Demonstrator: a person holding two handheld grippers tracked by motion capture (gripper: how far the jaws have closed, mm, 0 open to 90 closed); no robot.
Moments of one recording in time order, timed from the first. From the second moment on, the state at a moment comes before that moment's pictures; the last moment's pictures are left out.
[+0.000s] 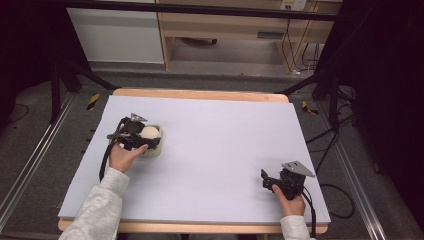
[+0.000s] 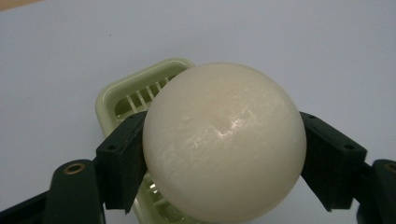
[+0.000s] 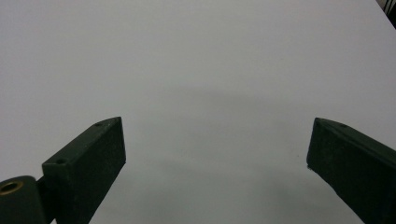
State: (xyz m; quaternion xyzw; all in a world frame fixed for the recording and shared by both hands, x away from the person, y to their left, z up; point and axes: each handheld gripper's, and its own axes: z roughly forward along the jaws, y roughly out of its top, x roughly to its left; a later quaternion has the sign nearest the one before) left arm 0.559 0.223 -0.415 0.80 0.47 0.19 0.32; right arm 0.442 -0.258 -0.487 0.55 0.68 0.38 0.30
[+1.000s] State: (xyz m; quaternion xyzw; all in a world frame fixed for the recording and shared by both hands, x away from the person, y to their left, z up) left arm 0.579 0.228 -0.437 0.80 0.49 0.19 0.29; right arm 0.443 -0.258 -0.487 0.55 0.68 0.38 0.30
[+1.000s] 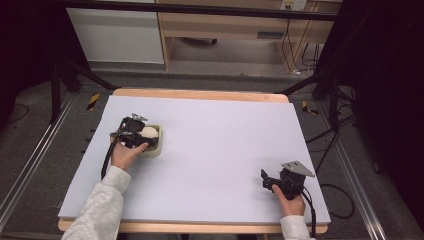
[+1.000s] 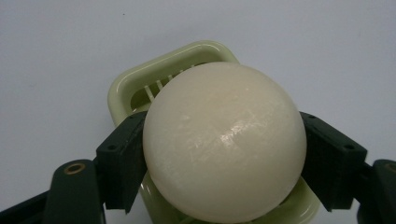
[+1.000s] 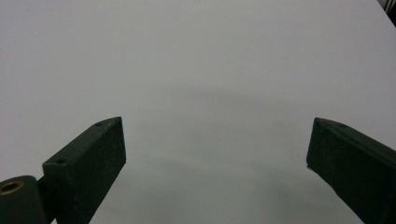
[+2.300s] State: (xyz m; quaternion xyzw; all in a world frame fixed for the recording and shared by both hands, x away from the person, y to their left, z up) left arm 0.579 0.229 -0.443 0.80 0.50 0.19 0.29; right arm 0.443 -0.258 -0.487 0.55 0.68 0.38 0.30
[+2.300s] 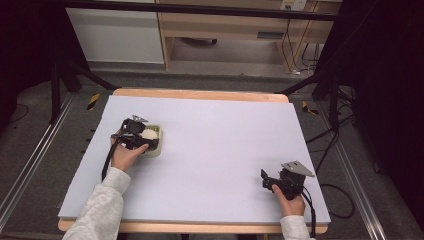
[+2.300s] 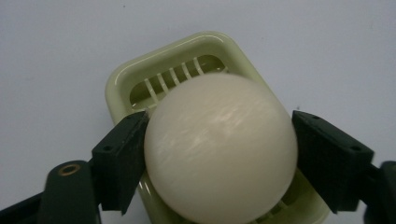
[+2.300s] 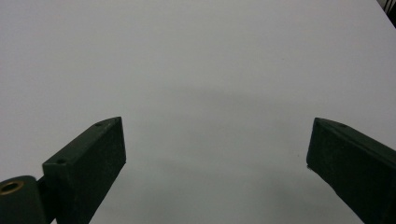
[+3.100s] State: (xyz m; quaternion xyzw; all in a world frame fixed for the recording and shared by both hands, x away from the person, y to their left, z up) left arm 0.522 0.242 -0.432 0.79 0.47 0.19 0.35; right arm 0.443 -0.258 -0.487 0.55 0.68 0.38 0.29
